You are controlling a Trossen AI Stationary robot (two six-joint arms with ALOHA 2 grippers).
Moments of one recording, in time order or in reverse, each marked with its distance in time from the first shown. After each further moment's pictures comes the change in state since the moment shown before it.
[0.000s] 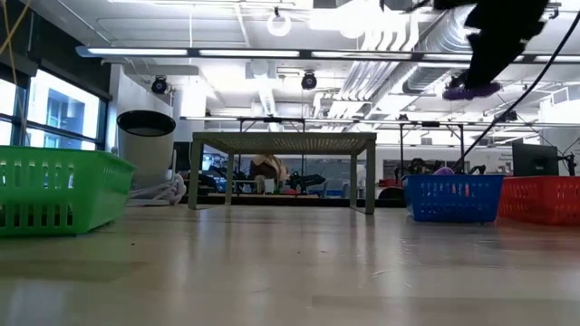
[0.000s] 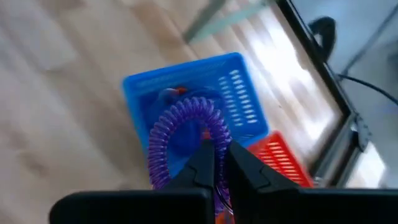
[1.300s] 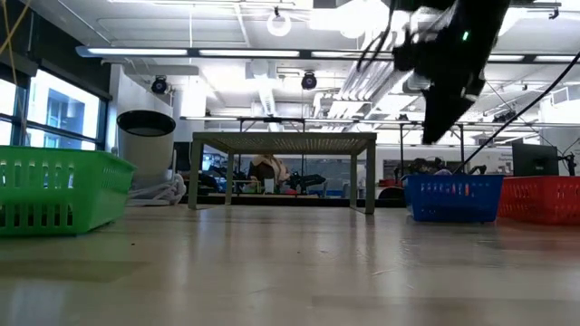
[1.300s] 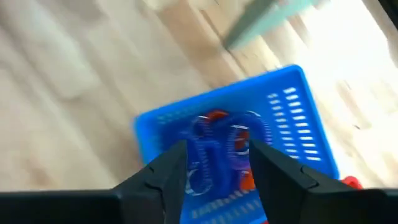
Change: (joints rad) left arm 0.008 0.000 0.000 -0.048 -0.029 0.003; right arm -0.340 -0.103 -0.214 0.493 -0.232 -0.417
